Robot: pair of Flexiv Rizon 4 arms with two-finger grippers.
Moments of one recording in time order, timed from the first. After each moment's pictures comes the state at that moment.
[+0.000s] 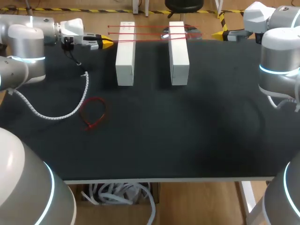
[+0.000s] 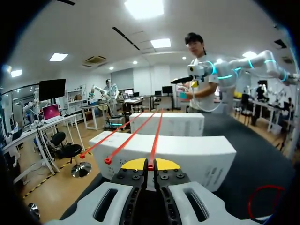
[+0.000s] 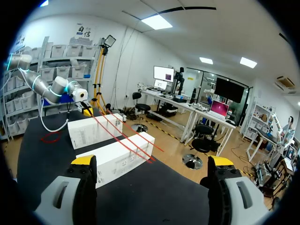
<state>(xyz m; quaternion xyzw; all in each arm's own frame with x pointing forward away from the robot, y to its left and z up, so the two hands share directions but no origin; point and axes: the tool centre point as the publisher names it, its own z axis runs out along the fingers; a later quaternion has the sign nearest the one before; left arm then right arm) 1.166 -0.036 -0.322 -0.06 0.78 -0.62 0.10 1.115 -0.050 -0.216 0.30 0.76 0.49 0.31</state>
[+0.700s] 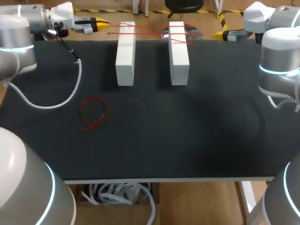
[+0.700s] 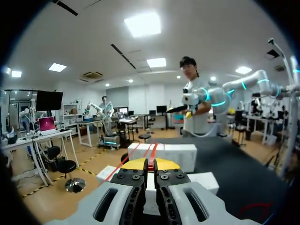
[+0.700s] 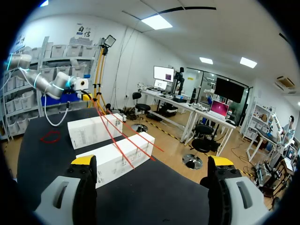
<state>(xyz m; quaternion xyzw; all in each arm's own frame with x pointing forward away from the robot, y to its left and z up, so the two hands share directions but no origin) 1.165 -0.029 -0.232 -0.06 0.72 -0.69 0.07 1.115 -0.050 -0.216 0.30 0.76 0.49 0.31</state>
